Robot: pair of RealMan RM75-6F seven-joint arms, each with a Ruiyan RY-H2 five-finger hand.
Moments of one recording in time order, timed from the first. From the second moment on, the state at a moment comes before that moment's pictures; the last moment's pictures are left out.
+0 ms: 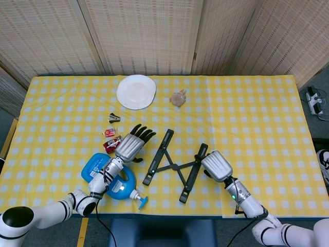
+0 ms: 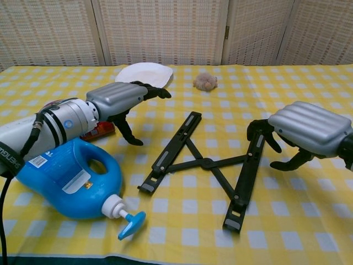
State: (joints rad) left arm -0.87 -1.78 -0.17 -1.07 1.37 0.92 0.14; right arm 0.52 -1.62 0.03 -1.21 -1.60 1.12 -0.30
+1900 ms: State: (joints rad) left arm -0.90 -1.85 -0.16 -1.01 1.35 0.83 -0.02; right arm 0.64 -1.93 0.04 -0.85 -1.66 1.20 -0.34
